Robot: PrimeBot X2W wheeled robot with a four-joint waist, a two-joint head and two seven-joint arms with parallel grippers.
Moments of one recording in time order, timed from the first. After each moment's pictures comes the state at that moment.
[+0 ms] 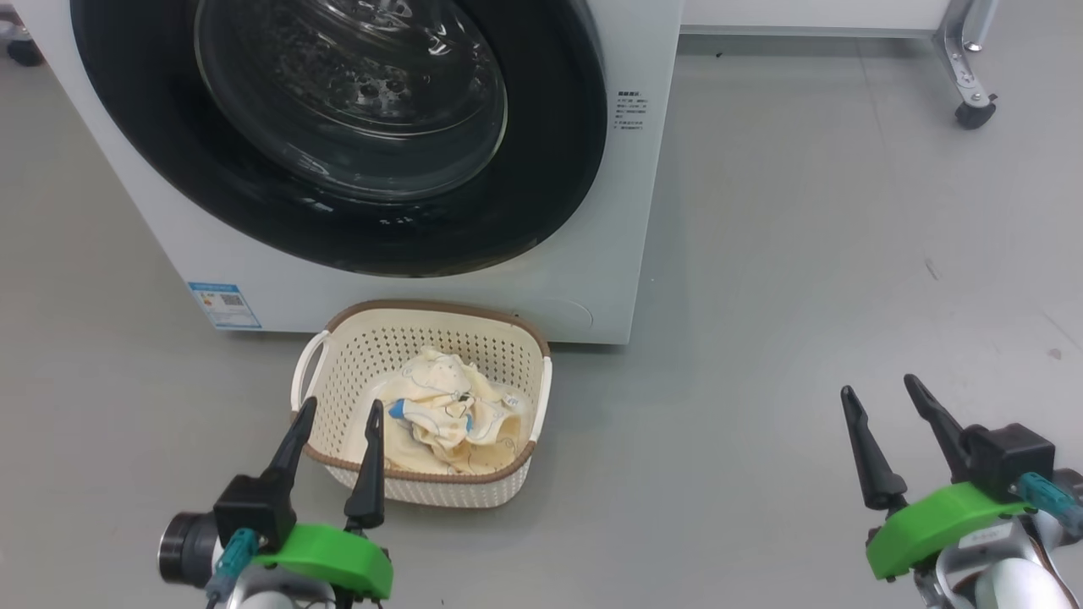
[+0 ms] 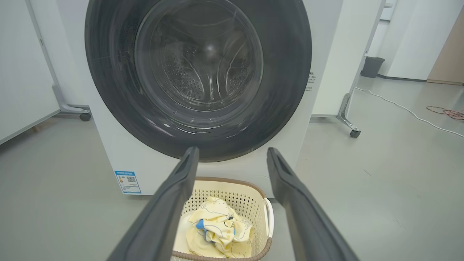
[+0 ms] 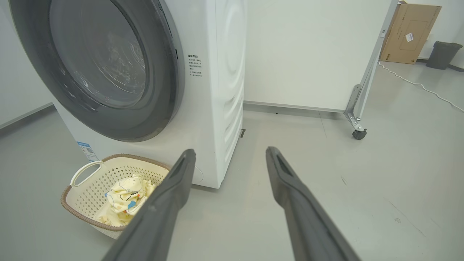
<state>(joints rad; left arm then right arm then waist) -0.15 0.05 -0.20 0.32 -0.16 -0.02 -0.25 -0.01 -0.03 -0.11 0.21 0.01 0.13 -0.17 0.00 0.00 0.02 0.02</state>
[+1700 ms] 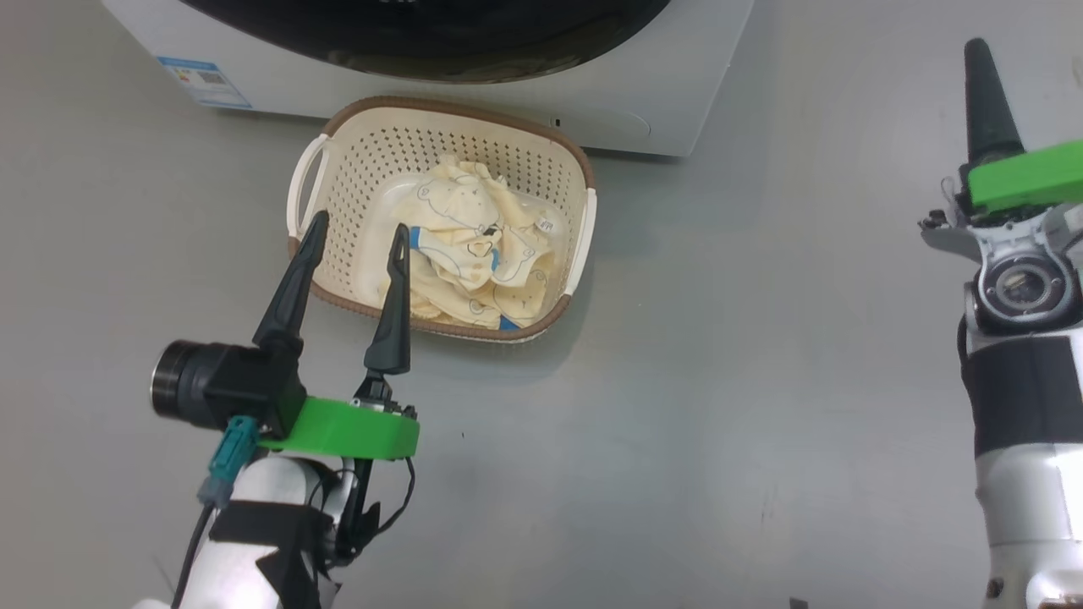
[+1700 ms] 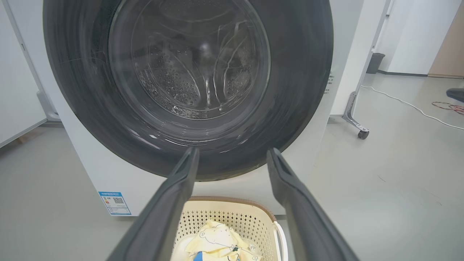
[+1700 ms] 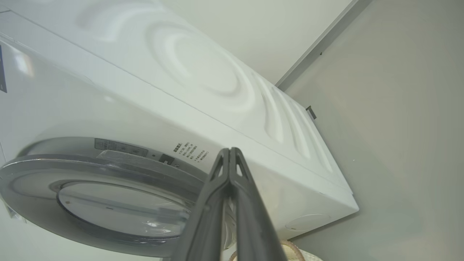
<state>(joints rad) -0.36 0.04 -0.24 0.15 -0.11 -0.01 -0.25 -0.63 -0.06 -0.11 0.42 0.91 0.13 -0.02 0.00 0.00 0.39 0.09</state>
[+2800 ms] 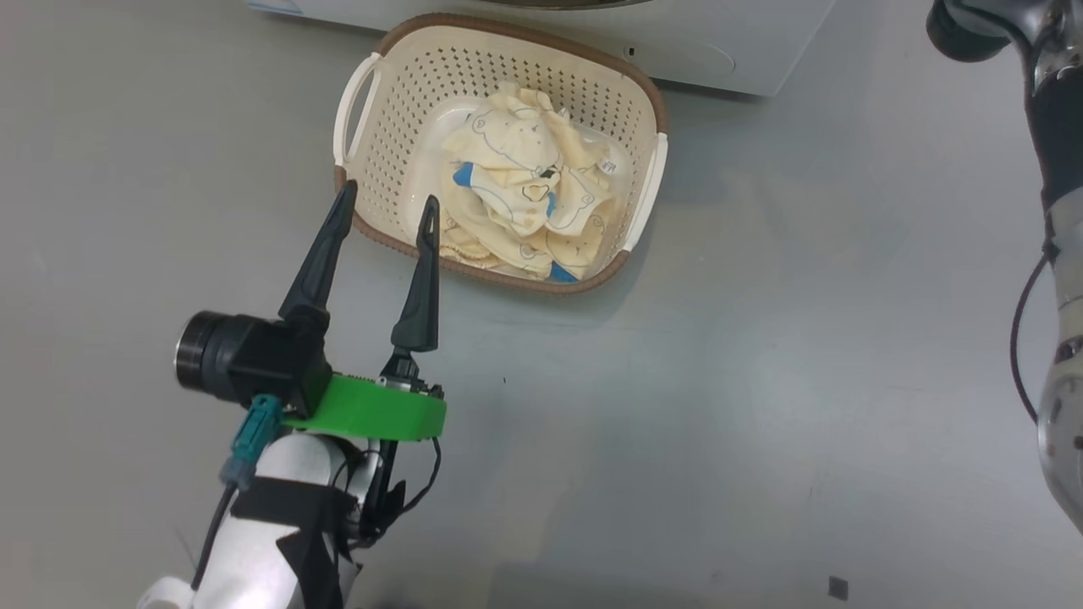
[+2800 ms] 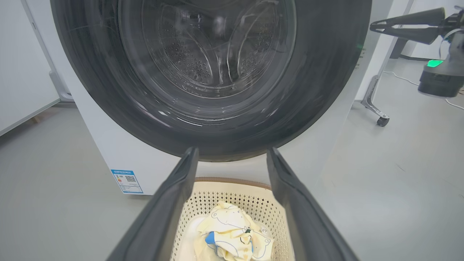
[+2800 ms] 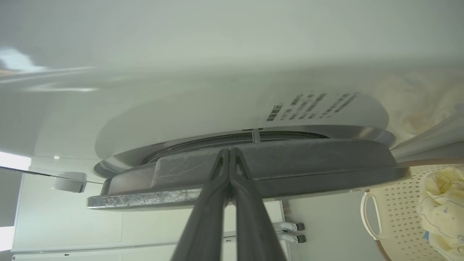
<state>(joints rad) -0.43 0.04 -0.30 0.14 -0.14 0.03 -0.25 -1.25 -0.09 -0.10 0.90 1.47 0.13 0.51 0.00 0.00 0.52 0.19</state>
